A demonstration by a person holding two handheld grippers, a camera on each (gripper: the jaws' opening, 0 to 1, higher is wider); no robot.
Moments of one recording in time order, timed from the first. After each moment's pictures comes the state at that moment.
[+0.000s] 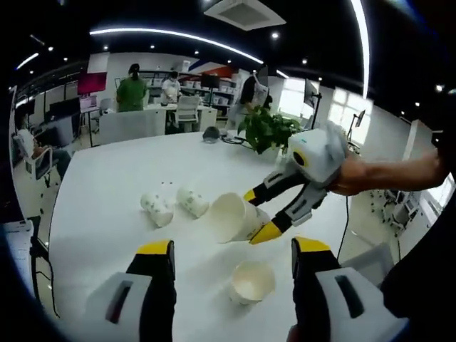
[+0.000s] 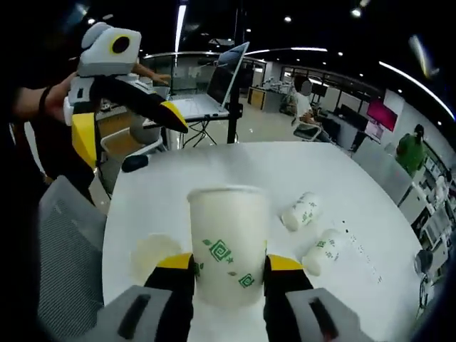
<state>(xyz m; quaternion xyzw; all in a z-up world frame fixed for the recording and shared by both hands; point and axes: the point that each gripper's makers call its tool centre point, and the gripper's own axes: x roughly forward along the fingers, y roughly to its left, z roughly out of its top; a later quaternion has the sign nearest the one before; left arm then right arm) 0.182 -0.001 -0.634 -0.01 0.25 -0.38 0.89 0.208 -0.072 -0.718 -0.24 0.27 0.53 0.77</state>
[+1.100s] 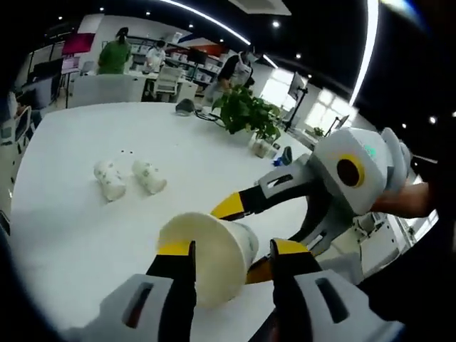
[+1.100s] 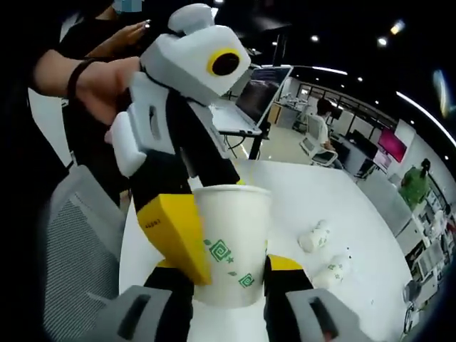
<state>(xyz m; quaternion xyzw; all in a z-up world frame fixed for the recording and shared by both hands) 0.160 -0.053 -0.665 -0.08 0.34 -0.44 0.83 0.145 -0.035 -0.693 -0.29 0.21 0.56 0.75</state>
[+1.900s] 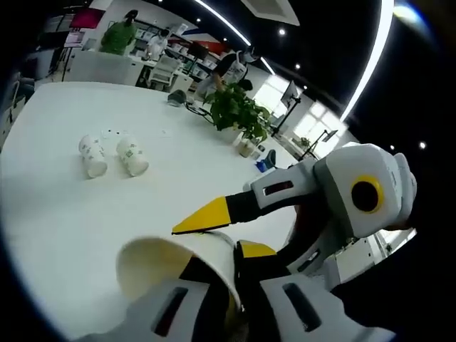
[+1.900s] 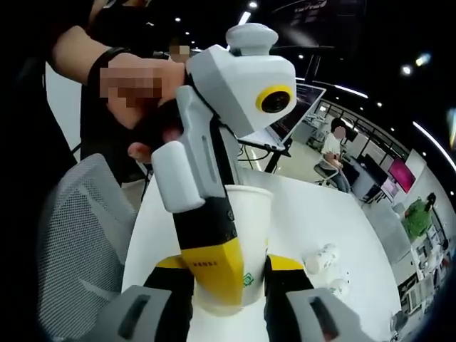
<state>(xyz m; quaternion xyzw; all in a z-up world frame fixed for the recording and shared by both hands) 0.130 -0.063 -0.669 -0.14 0.36 -0.47 0.80 0.118 -0.013 -0.690 -0.34 0.16 0.59 0.72</state>
